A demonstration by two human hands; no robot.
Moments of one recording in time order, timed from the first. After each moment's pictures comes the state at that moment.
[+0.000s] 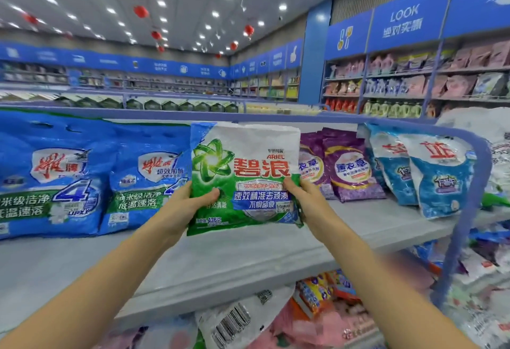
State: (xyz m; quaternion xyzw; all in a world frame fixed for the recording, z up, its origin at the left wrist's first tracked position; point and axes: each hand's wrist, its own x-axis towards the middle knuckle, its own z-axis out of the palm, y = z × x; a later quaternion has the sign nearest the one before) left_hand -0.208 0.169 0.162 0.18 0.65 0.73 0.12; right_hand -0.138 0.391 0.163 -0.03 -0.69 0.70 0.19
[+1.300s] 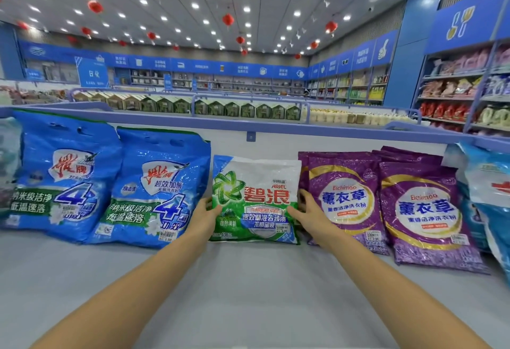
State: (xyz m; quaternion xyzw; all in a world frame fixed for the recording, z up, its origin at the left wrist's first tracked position) left_hand -0.332 0.267 0.113 -0.06 0.71 0.69 -0.06; right_hand -0.314 0.492 0.133 0.03 -0.78 0.63 0.04
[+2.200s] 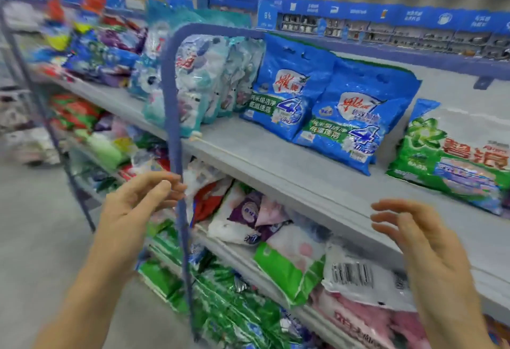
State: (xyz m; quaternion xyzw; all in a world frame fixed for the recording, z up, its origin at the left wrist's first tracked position) left_hand 0.054 0.022 0.086 -0.09 0.68 0.61 -0.40; right_hand -0.070 0.323 0.103 0.28 -0.70 0.65 0.10
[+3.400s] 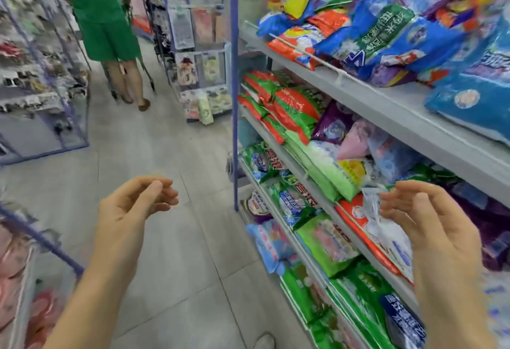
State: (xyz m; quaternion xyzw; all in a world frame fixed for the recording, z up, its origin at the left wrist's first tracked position) left_hand 0.226 -0.524 0.010 -0.36 0.59 0.51 -0.52; right_hand -0.025 -0.325 0.038 0.32 -0.63 0.71 -0.09
